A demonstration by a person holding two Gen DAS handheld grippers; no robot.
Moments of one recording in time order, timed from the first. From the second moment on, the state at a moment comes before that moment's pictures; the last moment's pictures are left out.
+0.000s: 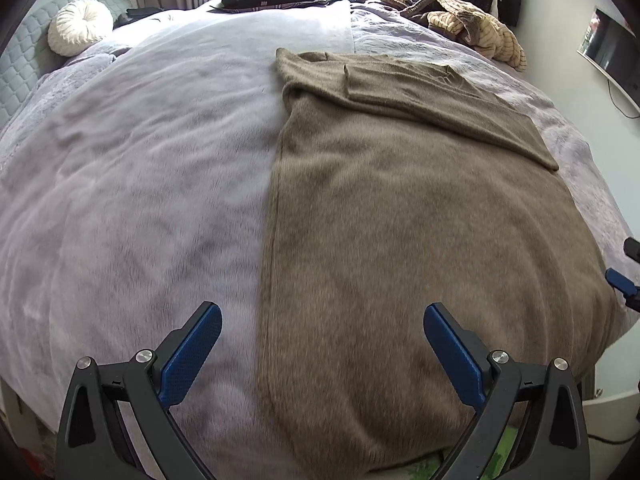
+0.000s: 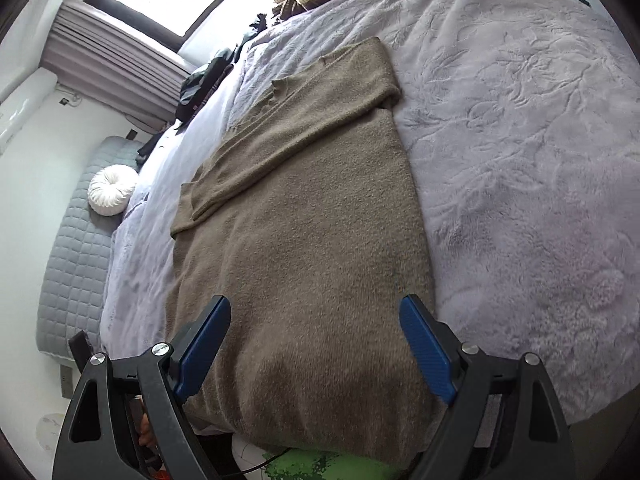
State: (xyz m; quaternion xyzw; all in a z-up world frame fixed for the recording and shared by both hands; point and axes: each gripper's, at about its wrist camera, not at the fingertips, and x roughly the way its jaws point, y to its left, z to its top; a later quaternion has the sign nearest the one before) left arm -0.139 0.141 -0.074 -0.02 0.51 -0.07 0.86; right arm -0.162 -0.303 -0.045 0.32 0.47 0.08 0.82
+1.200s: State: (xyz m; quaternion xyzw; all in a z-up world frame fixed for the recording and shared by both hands) left arm -0.212 0.143 -0.106 -0.10 0.54 -0.24 0.80; right arm -0.240 -0.300 -0.131 0.38 0.50 0.20 0.76
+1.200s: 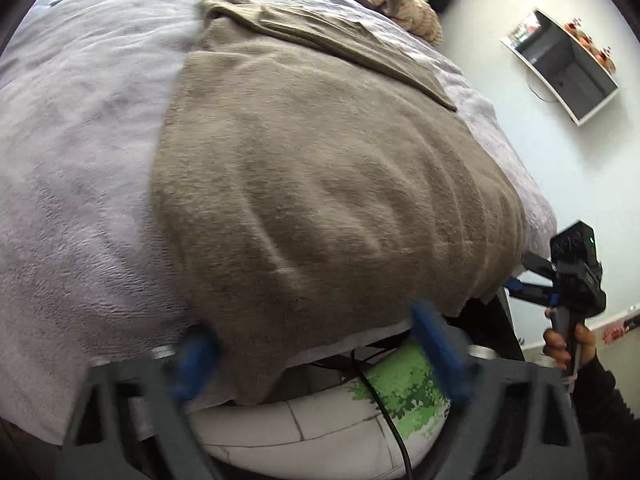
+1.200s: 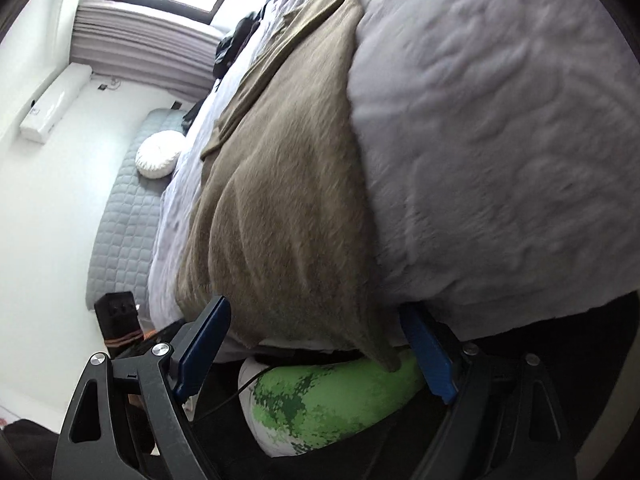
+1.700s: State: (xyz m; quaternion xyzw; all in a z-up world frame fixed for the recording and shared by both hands) left arm -0.207 0.196 -0.071 -0.25 0.50 -0.28 0.78; right arm -0.244 -0.306 -0.081 0.46 0.39 0.31 0.74
